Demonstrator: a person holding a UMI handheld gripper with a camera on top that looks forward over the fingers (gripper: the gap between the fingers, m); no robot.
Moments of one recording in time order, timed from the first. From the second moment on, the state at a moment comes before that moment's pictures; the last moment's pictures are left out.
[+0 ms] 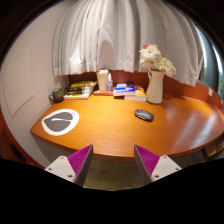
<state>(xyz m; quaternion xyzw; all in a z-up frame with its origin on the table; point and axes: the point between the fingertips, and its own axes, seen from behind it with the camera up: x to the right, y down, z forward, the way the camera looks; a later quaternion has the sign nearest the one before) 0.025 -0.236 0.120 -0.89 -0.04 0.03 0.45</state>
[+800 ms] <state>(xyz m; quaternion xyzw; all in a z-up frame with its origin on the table) 0.196 0.034 -0.010 -0.92 -0.02 -0.02 0.40</state>
